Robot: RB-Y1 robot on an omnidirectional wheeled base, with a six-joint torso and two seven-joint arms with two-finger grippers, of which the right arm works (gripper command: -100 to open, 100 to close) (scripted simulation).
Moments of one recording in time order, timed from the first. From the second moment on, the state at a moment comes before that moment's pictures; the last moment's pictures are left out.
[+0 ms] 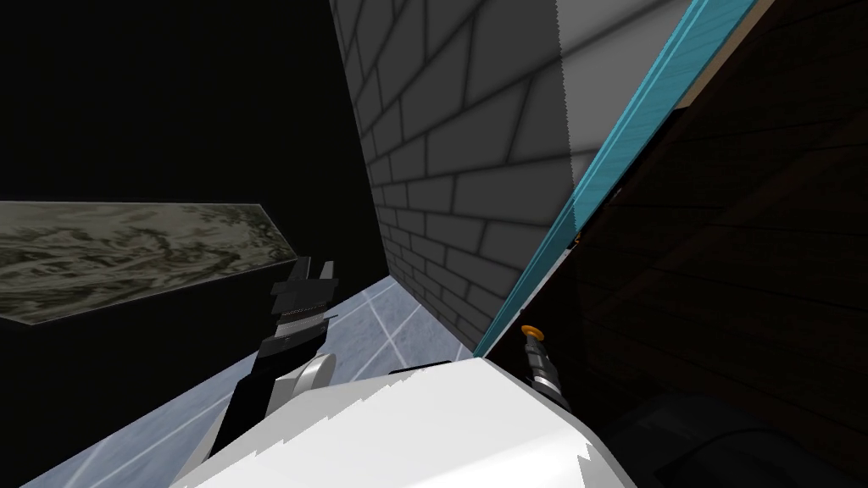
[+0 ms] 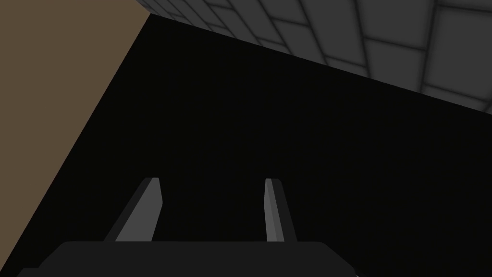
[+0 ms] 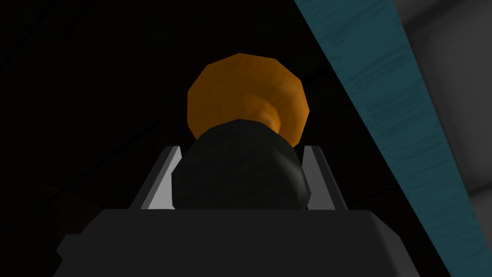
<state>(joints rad) 0.38 -0.27 -0.25 -0.87 -0.56 -0.90 0.92</state>
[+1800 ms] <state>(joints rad) 0.40 -0.28 -0.26 -0.85 -0.60 -0.92 0.51</state>
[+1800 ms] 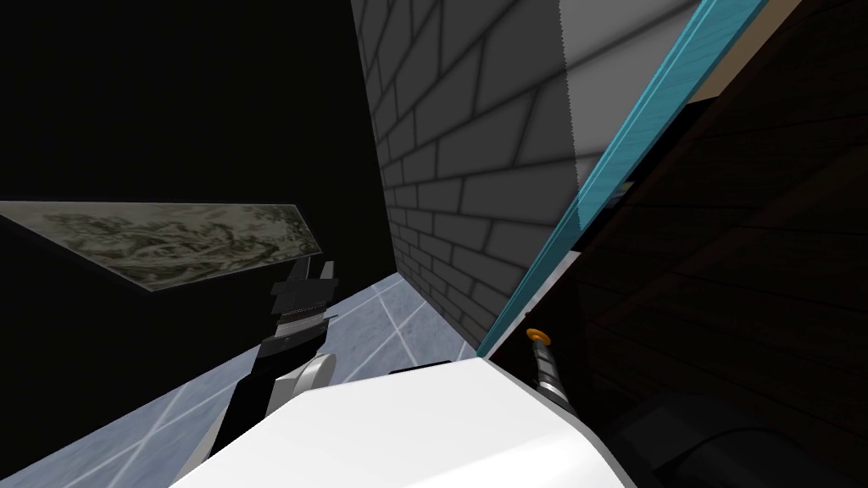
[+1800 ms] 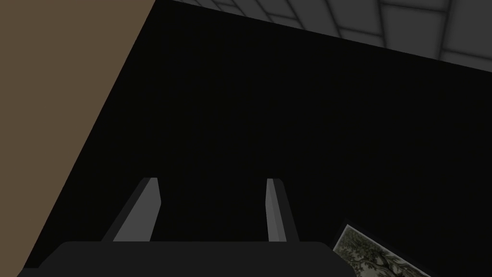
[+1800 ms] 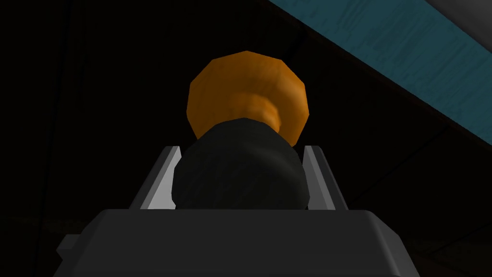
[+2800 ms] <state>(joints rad) 0.40 -0.28 -0.26 -0.84 -0.63 -0.92 0.26</state>
